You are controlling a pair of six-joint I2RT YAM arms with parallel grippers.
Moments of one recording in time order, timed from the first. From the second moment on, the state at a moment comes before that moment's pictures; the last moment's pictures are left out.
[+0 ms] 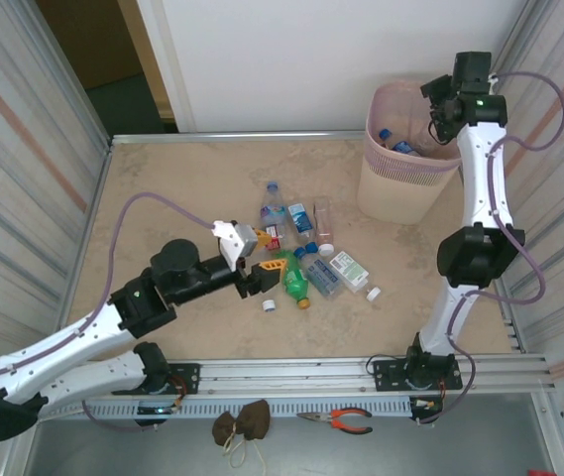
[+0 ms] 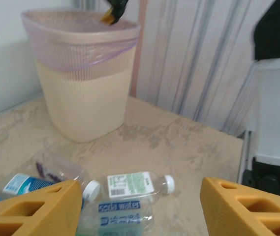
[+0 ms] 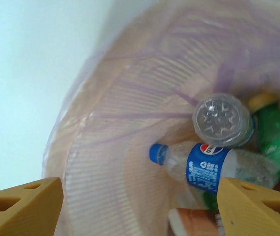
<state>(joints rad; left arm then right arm) -0.98 0.85 0.80 -0.11 0.06 -0.10 -0.07 1.93 2.26 -0.96 0.02 0.91</state>
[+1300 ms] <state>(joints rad) -0.19 1.38 1.07 -0.65 0.54 0.66 -0.01 1.22 1.68 -0.89 0.00 0.28</state>
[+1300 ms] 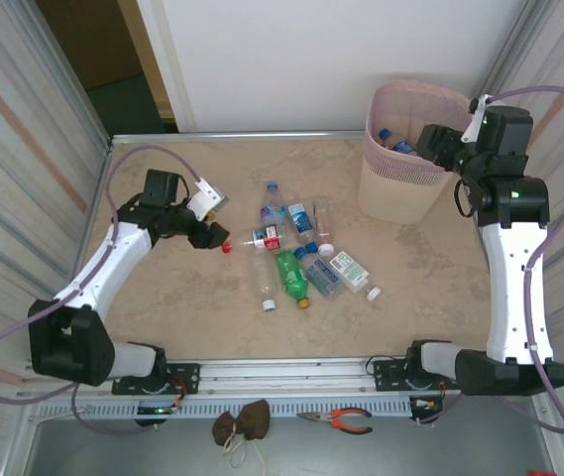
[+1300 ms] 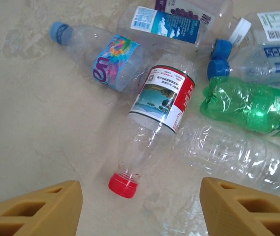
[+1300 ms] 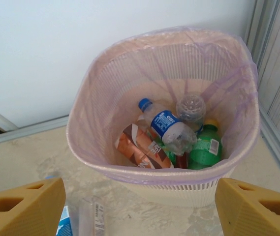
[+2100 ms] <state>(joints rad) -0.20 1.73 1.08 -0.60 0.46 1.04 0.01 1.16 1.59 -0.81 0.01 0.28</state>
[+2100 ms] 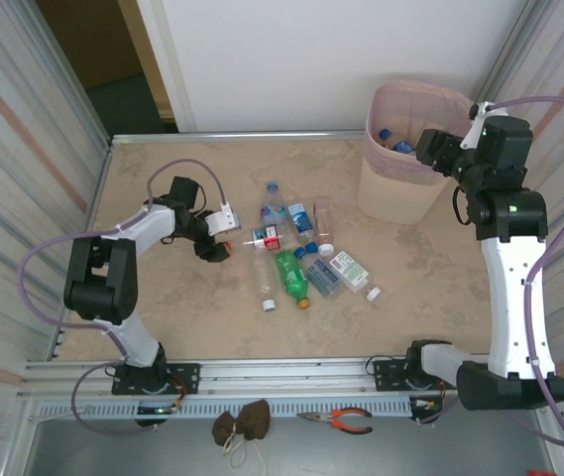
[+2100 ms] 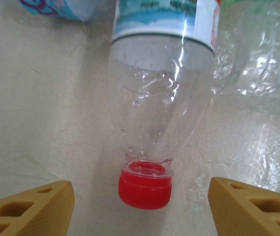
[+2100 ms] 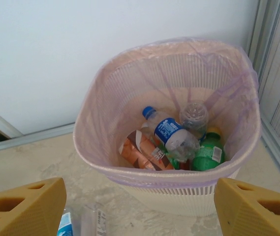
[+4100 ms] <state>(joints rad) -0.27 1.45 1.11 -0.50 0.55 0.81 0.01 1.01 1.43 -0.66 -0.26 0.28</state>
